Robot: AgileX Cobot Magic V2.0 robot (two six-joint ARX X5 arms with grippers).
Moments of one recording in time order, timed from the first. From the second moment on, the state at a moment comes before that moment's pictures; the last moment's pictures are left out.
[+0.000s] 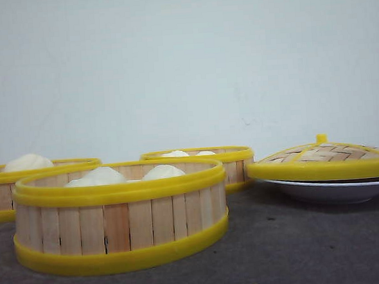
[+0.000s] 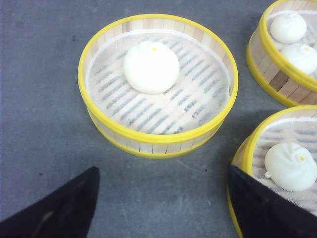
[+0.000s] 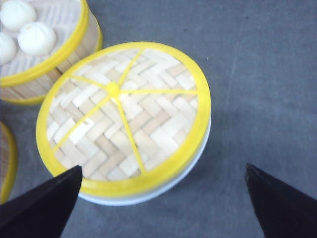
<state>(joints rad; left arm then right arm) -0.03 0.79 0.80 -0.62 0.05 -0.04 0.00 0.83 0.75 -0.58 -0.19 0.11</state>
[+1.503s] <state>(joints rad) -0.03 0.79 0.80 -0.62 0.05 -0.04 0.30 2.24 1.91 -0.59 -0.08 0.10</state>
